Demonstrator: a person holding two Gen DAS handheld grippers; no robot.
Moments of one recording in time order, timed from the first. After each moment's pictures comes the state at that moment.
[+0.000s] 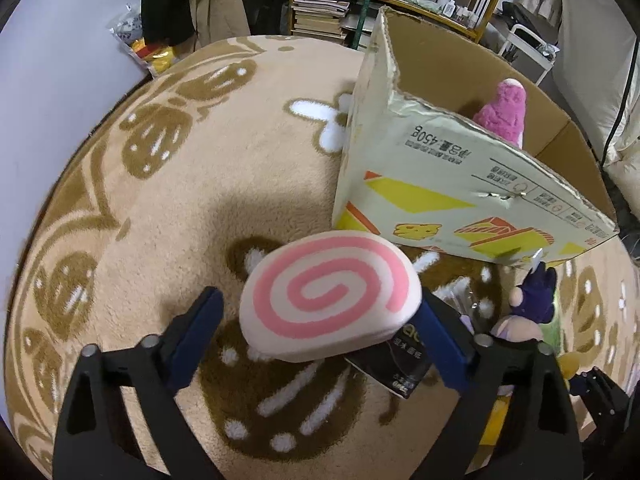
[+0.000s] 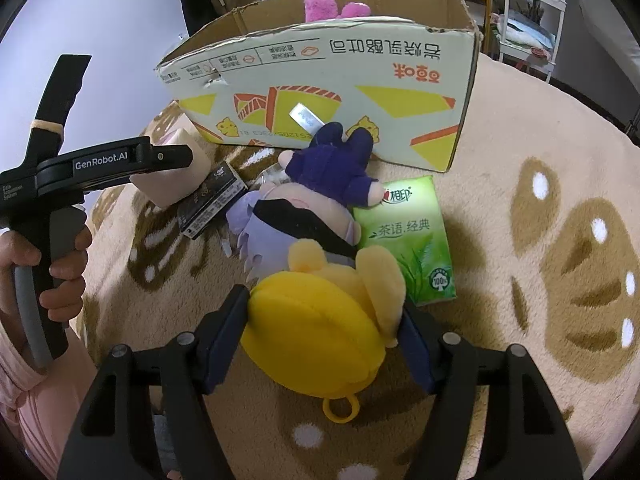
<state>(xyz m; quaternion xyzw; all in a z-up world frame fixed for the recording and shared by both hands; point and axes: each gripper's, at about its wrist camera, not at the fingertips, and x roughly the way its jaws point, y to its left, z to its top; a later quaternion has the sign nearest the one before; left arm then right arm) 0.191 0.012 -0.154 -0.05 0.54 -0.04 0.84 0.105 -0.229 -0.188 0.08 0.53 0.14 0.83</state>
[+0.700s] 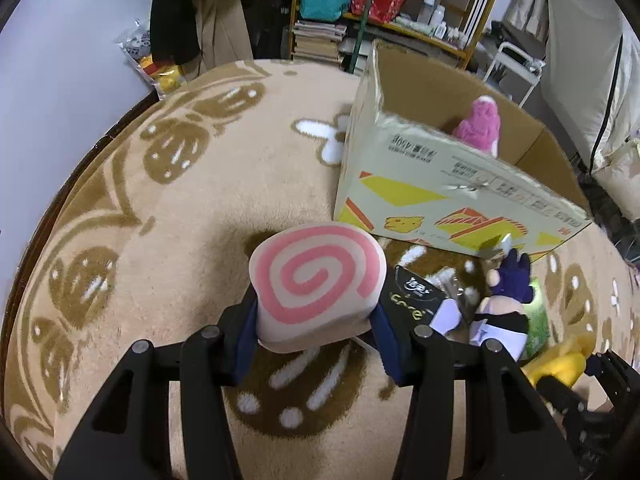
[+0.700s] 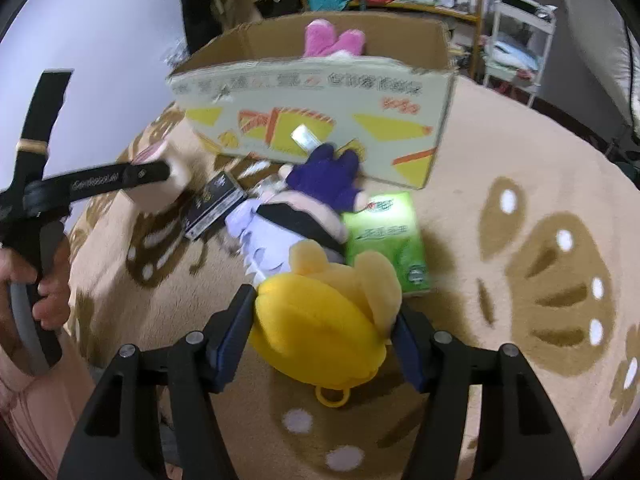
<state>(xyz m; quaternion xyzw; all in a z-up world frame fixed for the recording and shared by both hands) 0.156 0.021 -0.128 -0.05 0.50 -0.04 0.87 0.088 -0.231 -0.163 0.05 0.51 0.11 0.85</state>
